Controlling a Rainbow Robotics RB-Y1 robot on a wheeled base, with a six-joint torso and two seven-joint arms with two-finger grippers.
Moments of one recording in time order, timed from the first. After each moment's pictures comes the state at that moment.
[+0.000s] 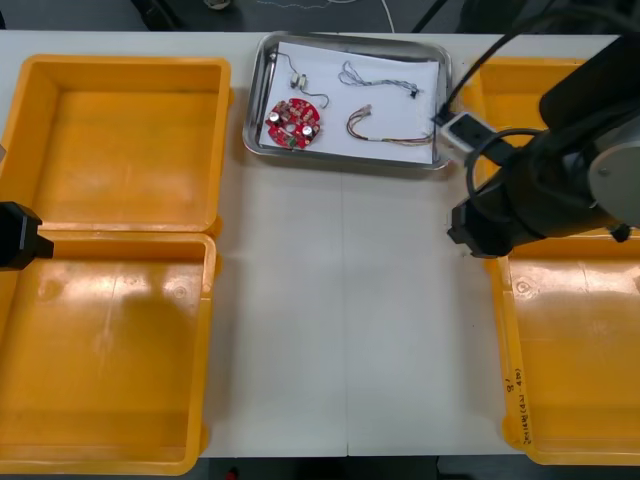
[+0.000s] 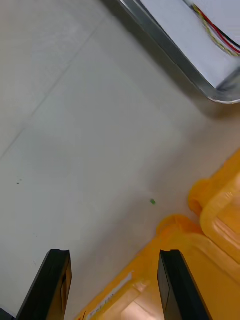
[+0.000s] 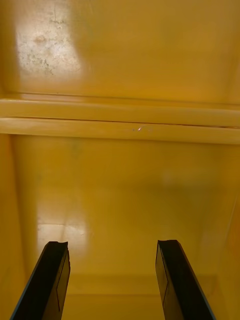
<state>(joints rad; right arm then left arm) -0.57 -0.64 0.18 -2.24 -0.78 1.91 1.46 -0.22 0.83 0.26 -2.23 0.90 1.91 -1.14</state>
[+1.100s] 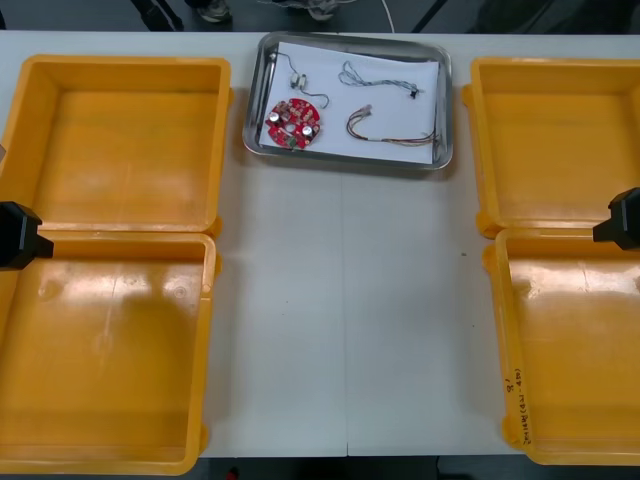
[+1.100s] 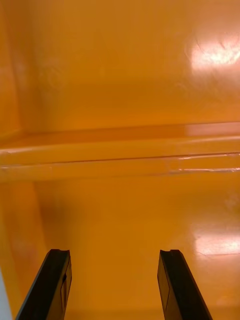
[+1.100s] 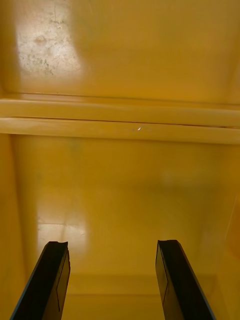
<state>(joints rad) -0.30 -0.67 -0.30 -2.06 -0.73 1.90 1.33 -0.22 0.83 0.26 -2.23 0.90 1.91 -1.14</state>
